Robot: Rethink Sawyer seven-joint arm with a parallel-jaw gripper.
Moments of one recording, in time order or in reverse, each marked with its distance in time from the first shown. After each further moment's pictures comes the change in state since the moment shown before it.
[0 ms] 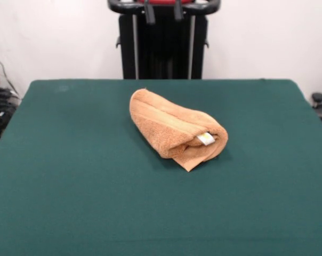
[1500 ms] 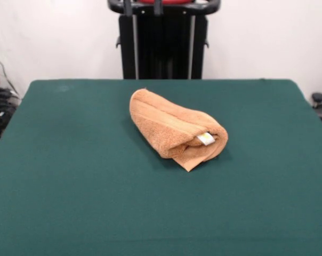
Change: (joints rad) arm -0.044 -0.093 0.021 -0.068 0.149 0.194 -0.001
